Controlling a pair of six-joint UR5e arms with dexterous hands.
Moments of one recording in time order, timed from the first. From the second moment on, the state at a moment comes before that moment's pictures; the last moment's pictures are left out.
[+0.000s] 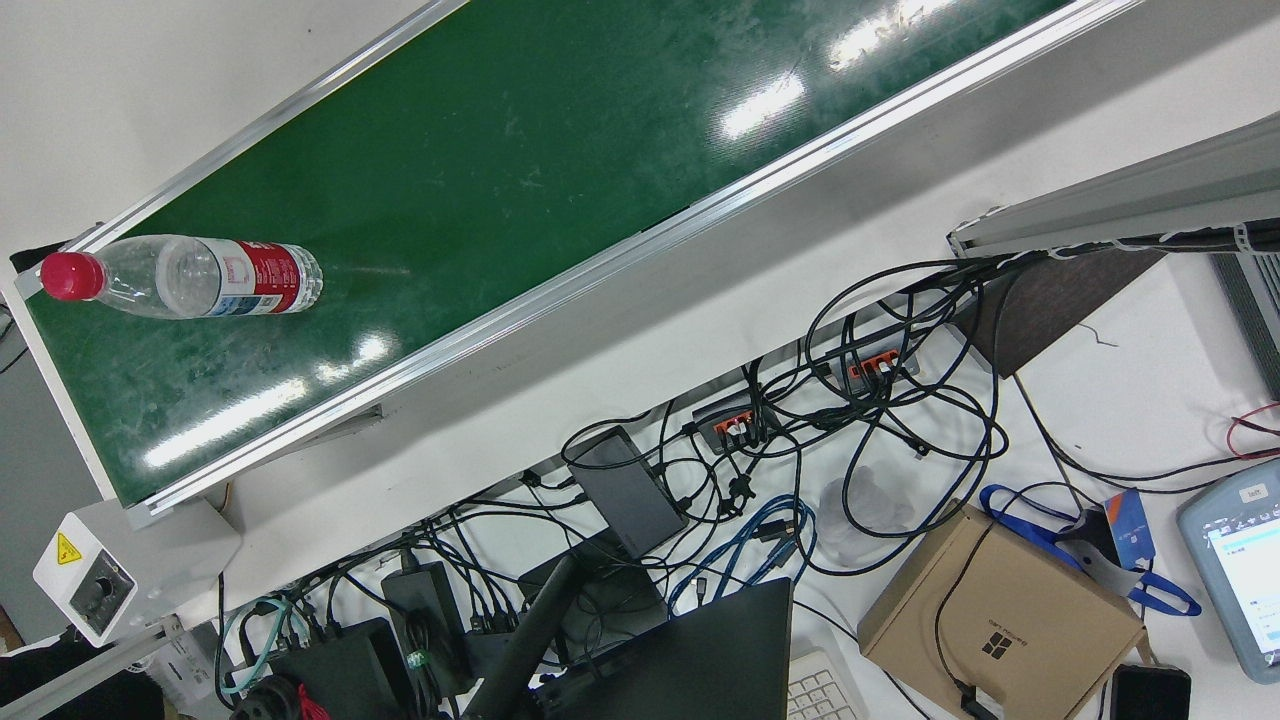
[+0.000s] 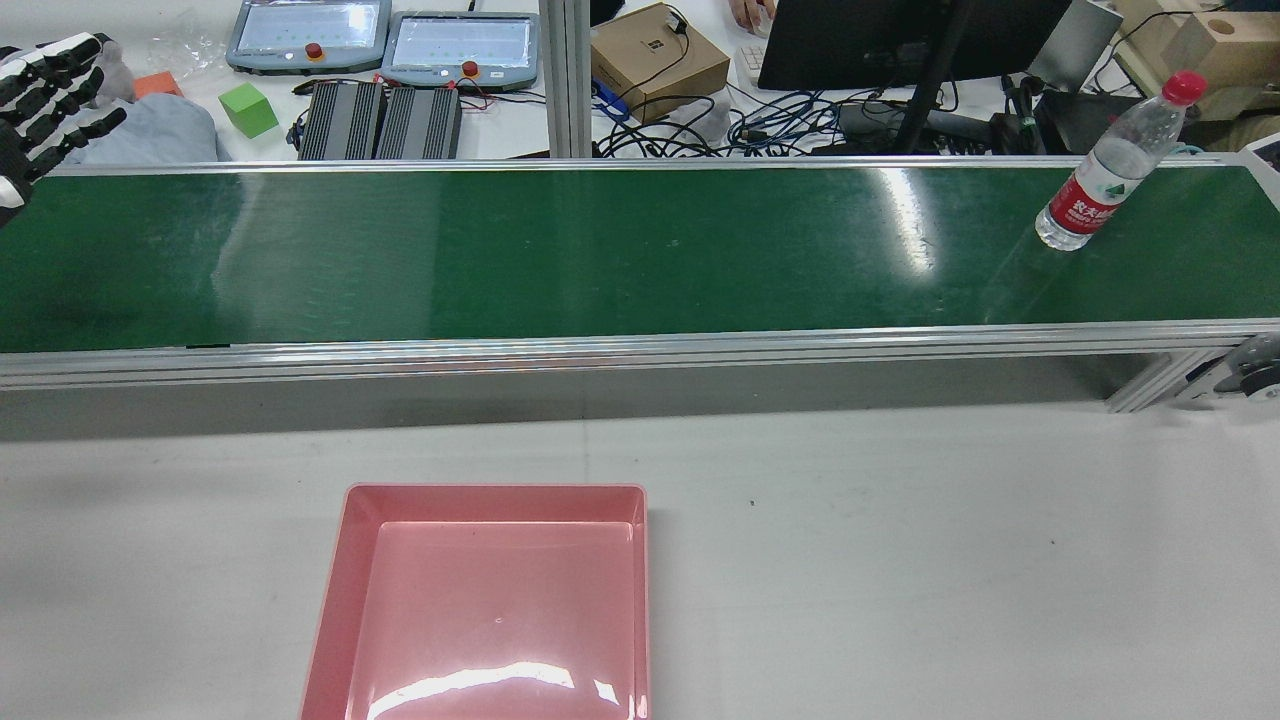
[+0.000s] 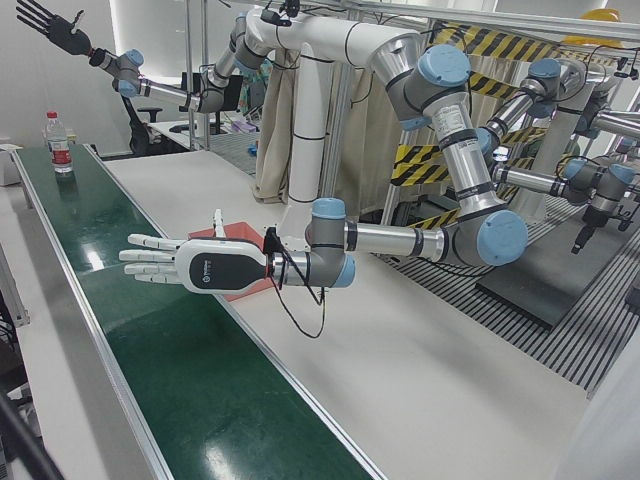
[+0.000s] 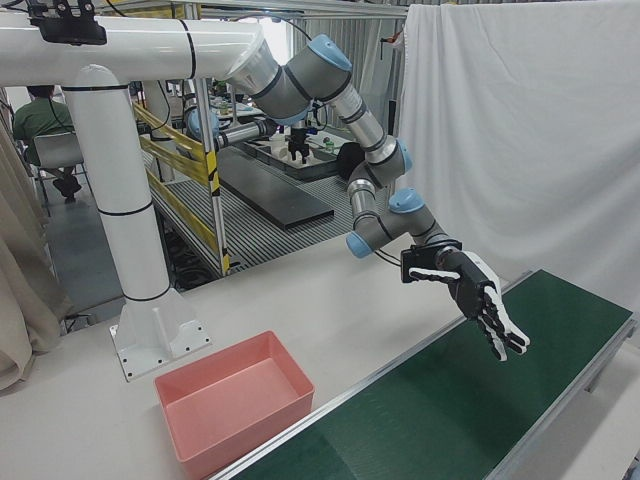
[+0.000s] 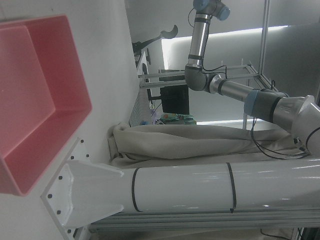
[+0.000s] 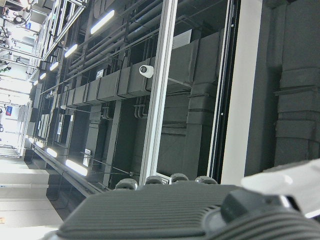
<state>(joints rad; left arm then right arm) -1.10 -1.67 -1.92 0.04 1.44 0.23 1.95 -1.50 1.49 -2.61 -1.55 -0.04</state>
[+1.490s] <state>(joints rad) -1.10 -1.67 -1.92 0.04 1.44 0.23 1.95 -1.50 1.49 -2.61 -1.55 -0.04</state>
